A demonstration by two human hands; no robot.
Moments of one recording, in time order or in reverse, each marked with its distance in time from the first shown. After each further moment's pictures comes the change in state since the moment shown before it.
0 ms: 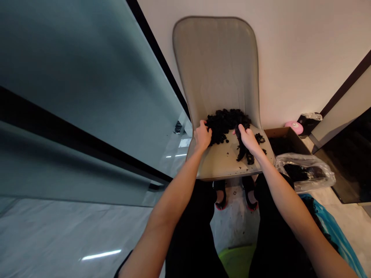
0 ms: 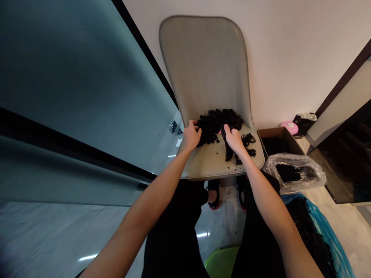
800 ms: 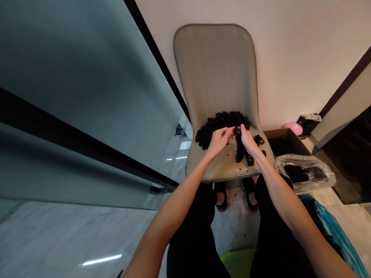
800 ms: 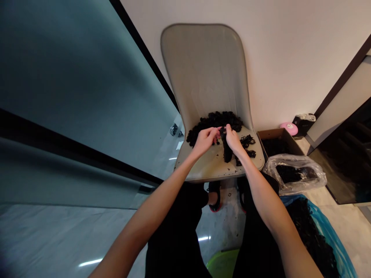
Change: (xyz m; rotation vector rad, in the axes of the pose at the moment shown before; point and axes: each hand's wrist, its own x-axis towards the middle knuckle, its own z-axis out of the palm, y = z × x) left_hand -0.054 0.102 -0.036 -0.704 -0.335 0.178; right_hand 0.006 0.001 0.007 0.221 -0.023 0.013
